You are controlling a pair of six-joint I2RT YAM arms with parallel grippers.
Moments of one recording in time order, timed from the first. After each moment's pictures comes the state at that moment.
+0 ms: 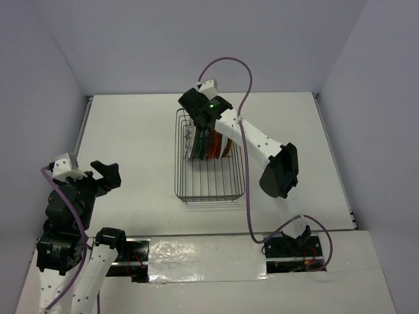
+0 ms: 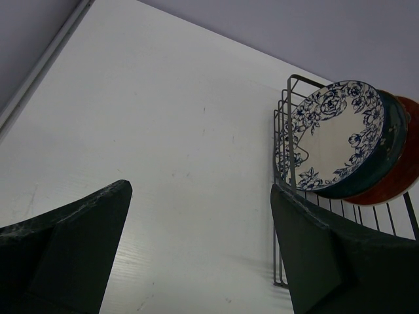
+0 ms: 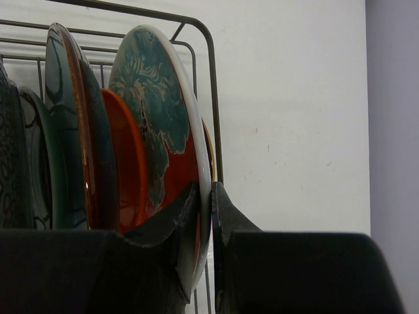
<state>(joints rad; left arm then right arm) -0.13 0.29 0.86 -0.75 -0.24 -0.40 0.77 2.11 2.17 -1.11 0.88 0.38</state>
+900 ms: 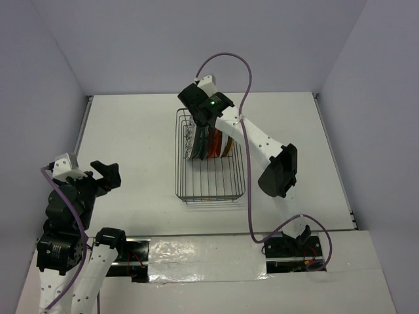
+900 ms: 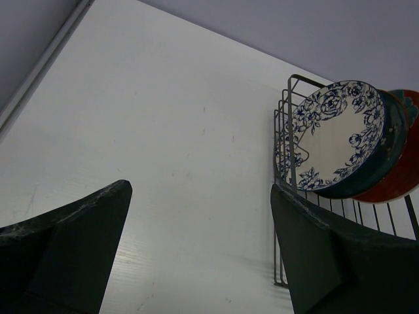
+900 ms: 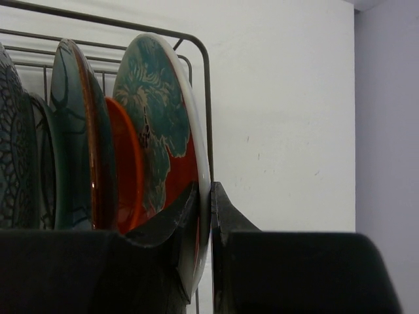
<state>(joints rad) -0.13 0.29 0.86 -0.75 -0.24 -0.40 0.77 2.12 2.26 -1.15 0.88 0.32</state>
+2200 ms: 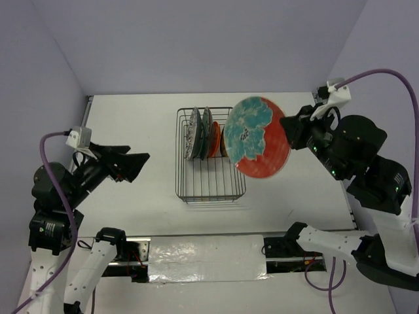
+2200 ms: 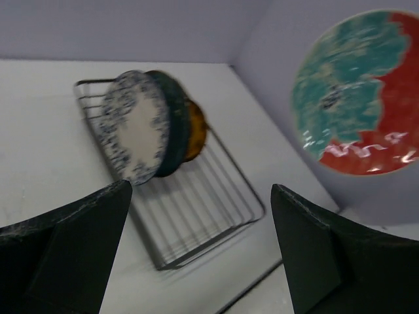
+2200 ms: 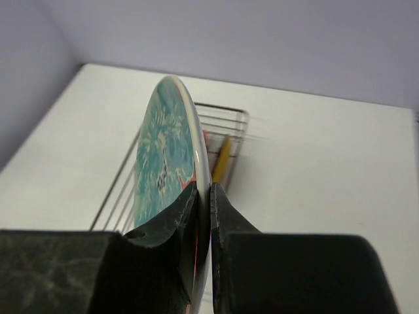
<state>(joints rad) -0.13 0.48 1.02 -0.60 0.31 -0.43 0.78 1.04 1.83 -0.96 0.52 0.19</state>
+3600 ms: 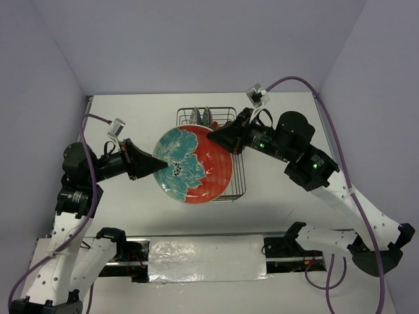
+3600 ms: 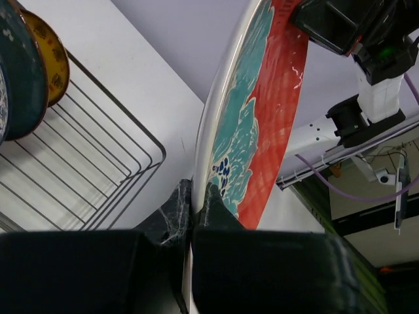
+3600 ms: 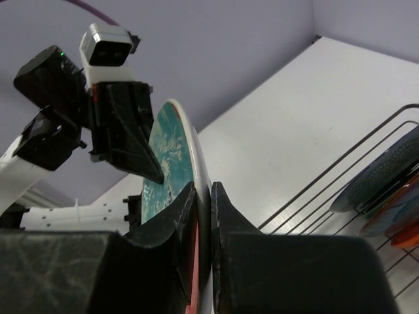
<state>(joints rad) -0.13 0.68 0.85 -0.18 0.99 -0.70 0.78 1.04 1.31 -0.25 -0.27 0.45</state>
